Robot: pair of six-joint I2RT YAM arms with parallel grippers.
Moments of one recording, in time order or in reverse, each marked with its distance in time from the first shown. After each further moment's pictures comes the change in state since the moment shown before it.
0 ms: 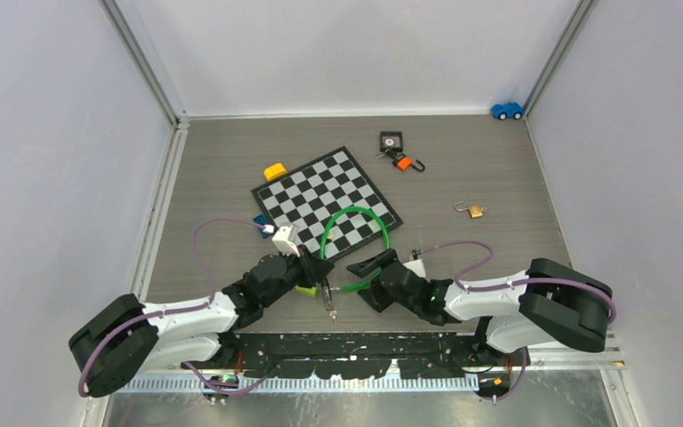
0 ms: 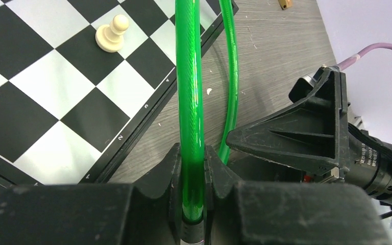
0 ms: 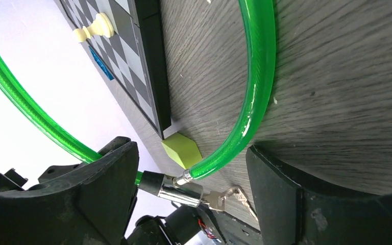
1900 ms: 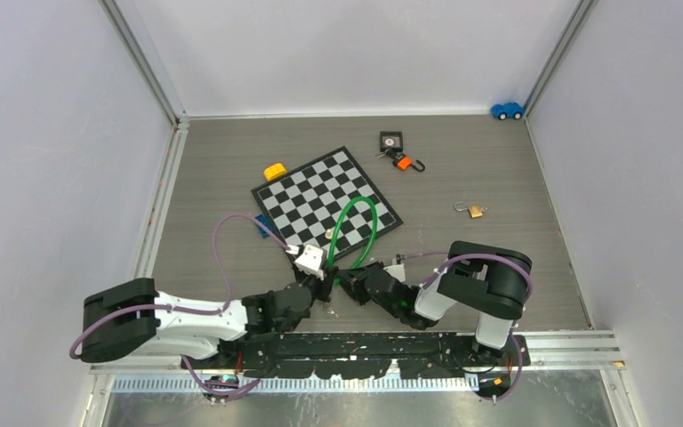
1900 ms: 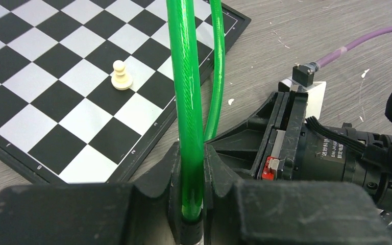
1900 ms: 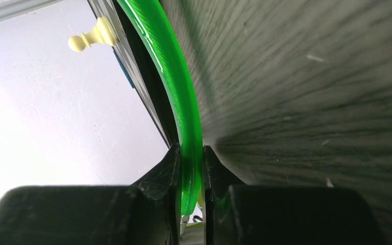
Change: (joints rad) left arm -0.396 0.074 0.076 0.026 -0.570 0.380; right arm 0.049 0.452 0.025 0.582 0.082 0.073
